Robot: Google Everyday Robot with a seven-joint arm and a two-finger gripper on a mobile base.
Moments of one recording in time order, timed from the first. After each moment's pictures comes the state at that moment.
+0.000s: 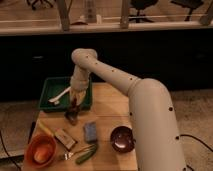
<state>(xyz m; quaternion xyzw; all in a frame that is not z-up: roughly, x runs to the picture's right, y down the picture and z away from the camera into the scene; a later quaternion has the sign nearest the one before) -0.160 0.069 0.786 -0.36 -0.36 -0.37 0.78</state>
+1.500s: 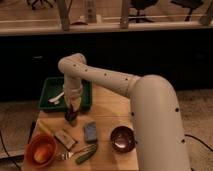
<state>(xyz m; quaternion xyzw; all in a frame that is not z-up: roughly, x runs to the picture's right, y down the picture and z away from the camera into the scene) -0.176 0.099 0.772 -0.35 -0.28 -0.40 0.80</state>
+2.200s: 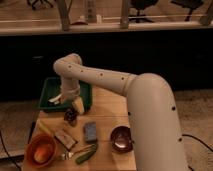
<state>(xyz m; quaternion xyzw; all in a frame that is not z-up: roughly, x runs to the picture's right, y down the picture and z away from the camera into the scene) -0.178 0.100 0.772 -0.36 -0.25 -0.40 0.81</state>
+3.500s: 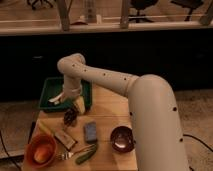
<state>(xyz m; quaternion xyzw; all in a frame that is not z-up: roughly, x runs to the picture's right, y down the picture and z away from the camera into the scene) -0.175 0.098 0.776 -0.36 -0.28 -0.39 0.80</state>
